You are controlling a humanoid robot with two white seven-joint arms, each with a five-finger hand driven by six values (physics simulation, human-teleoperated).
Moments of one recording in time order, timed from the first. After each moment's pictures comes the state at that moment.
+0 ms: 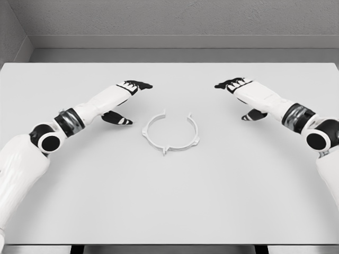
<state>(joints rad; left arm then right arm) -0.55 0.40 -0.51 -1.08 -0.49 -0.61 -0.17 -0.43 -0.43 0.22 -1.34 0.73 -0.49 0.44</state>
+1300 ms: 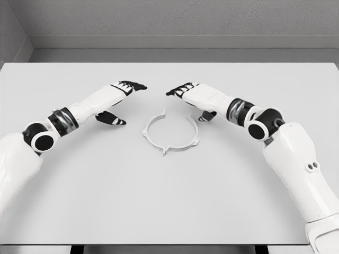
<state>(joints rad) -0.56 0.44 -0.53 -1.09 -0.49 -0.61 -0.17 -0.58 -0.25 0.45 -1.26 0.82 -0.38 0.48</state>
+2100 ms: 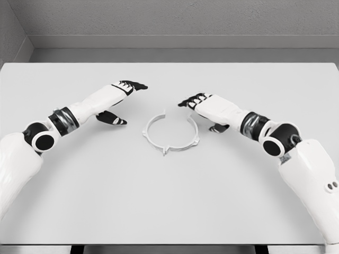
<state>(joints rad) -0.56 0.44 -0.53 -1.09 -0.49 -0.61 -0.17 -0.44 -0.37 0.43 -1.45 0.82 -0.34 0.48</state>
